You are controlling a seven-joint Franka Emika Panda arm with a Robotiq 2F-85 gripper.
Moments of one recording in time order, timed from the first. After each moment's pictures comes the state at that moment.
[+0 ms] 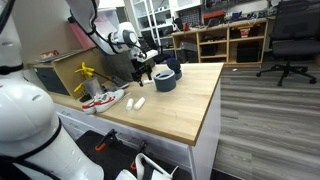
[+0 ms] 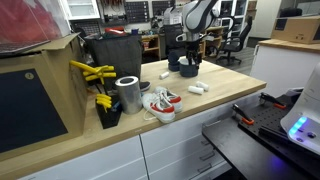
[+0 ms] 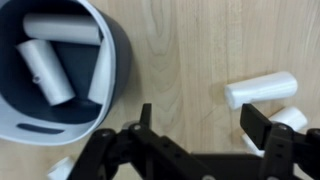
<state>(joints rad) 0.03 0.28 0.14 -2.19 -0.22 2.44 -1.13</state>
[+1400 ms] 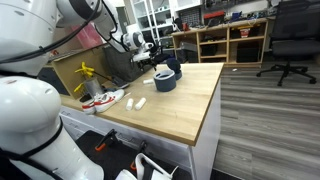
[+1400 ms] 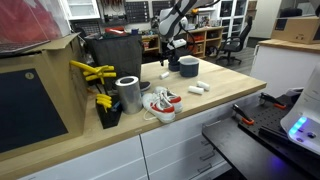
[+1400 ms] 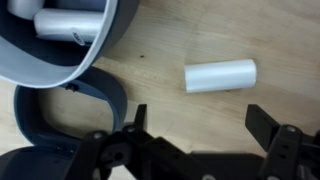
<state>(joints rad) 0.20 0.74 0.04 -1.51 -0.14 2.41 0.04</state>
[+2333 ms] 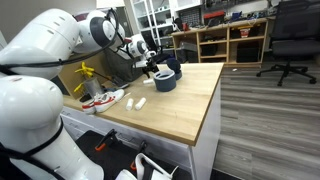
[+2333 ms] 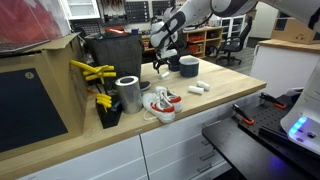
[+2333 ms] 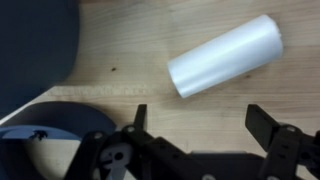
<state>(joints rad) 0.28 1.06 -0.03 -1.08 -0.13 2.19 0.40</state>
